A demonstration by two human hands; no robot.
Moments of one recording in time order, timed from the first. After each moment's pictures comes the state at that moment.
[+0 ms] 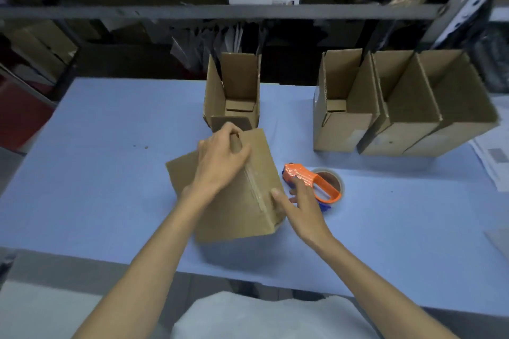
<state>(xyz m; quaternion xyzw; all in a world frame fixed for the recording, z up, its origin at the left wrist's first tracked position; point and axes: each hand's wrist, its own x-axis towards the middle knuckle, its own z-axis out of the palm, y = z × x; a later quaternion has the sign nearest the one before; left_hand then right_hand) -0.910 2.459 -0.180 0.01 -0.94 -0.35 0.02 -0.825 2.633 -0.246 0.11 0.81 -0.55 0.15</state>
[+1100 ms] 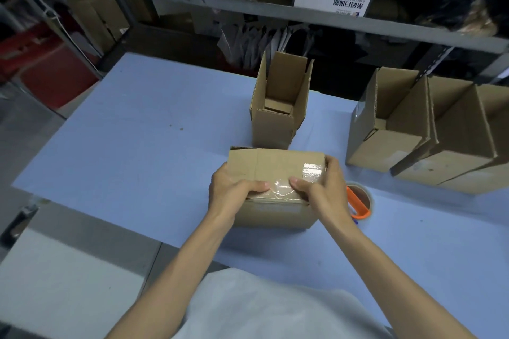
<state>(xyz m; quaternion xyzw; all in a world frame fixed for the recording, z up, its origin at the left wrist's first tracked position) -0.838 2.419 -0.197 0.34 -0.71 -0.62 -0.09 -0.862 2.597 -0.205 0.13 0.82 -0.55 0.08</state>
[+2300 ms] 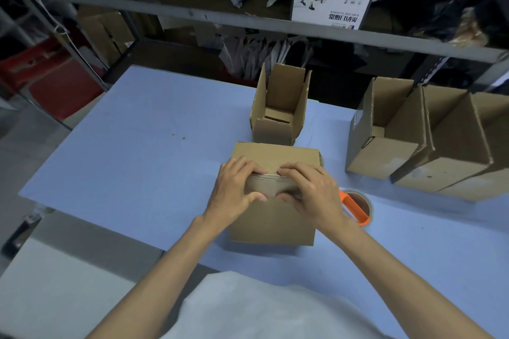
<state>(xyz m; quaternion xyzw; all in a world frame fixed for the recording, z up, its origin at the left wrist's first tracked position) -0.851 2.403 -0.218 -0.09 -0.94 -0.31 0.09 -0.875 2.599 -0.217 -0.31 0.91 -0.22 -0.16</state>
